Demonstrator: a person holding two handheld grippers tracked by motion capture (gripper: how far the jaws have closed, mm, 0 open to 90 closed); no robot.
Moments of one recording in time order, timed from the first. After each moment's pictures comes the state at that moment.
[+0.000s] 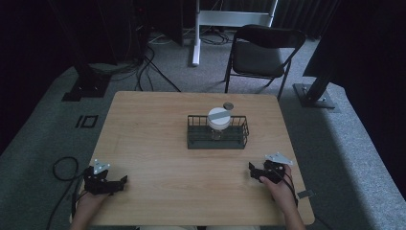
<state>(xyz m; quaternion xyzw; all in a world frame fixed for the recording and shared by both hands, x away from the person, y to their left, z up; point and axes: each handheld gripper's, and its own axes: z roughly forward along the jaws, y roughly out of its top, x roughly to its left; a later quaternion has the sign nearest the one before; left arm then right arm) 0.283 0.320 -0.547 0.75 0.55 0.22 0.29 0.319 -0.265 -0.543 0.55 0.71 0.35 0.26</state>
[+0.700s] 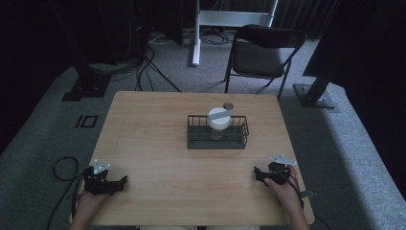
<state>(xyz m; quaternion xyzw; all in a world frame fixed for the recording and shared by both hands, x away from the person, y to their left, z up) 0.283 0.320 -0.547 0.75 0.55 0.22 0.29 0.317 -0.284 -0.551 0.57 0.72 0.31 0.24</state>
